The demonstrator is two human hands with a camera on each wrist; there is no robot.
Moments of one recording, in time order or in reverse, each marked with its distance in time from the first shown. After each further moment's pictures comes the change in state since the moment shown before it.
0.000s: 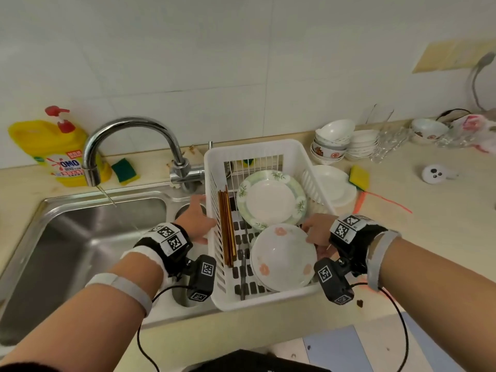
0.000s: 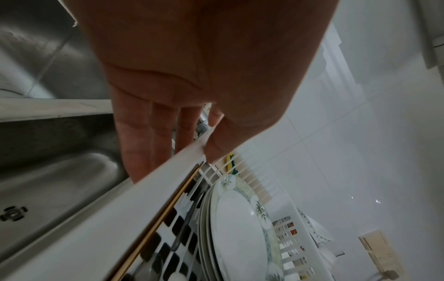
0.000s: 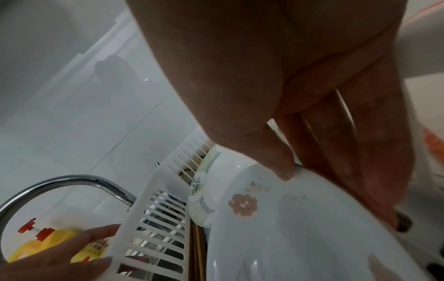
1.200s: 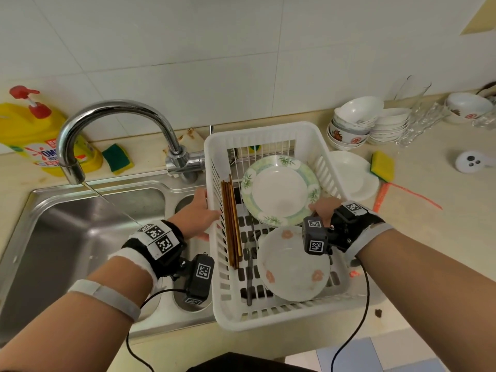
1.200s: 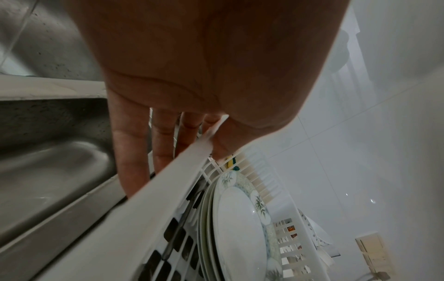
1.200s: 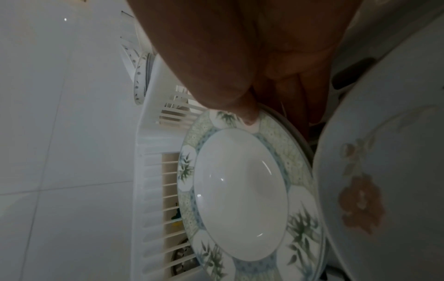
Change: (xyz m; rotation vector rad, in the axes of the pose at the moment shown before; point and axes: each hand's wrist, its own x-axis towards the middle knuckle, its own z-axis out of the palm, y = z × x) left_hand 0.025 0.014 -0.008 0.067 -0.091 -0.038; right_hand 0.118 0.006 -0.005 1.000 0.121 0.176
